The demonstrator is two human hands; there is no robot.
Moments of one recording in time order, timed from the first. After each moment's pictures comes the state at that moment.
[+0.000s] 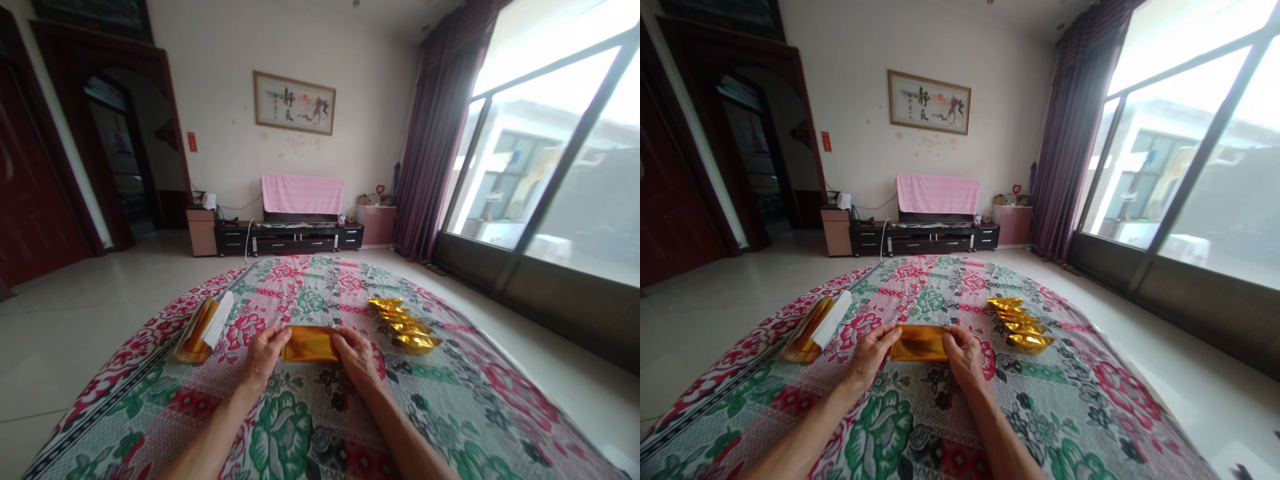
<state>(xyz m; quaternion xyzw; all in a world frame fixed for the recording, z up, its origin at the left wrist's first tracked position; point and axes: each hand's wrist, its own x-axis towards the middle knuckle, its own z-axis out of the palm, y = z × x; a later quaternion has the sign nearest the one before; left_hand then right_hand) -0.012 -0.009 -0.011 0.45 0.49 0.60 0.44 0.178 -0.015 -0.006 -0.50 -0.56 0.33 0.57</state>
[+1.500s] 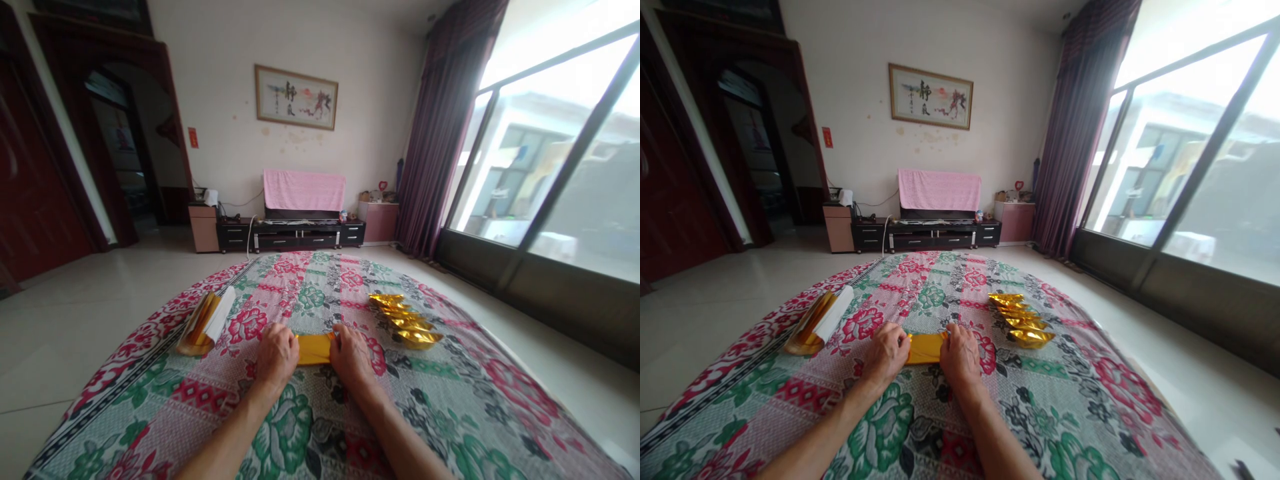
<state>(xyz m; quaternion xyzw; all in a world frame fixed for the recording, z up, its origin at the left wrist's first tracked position) 0.002 -0.007 -0.027 0.70 0.62 0.35 -0.04 0.173 -0.017 -0.017 -0.65 -0.70 0.00 0.31</state>
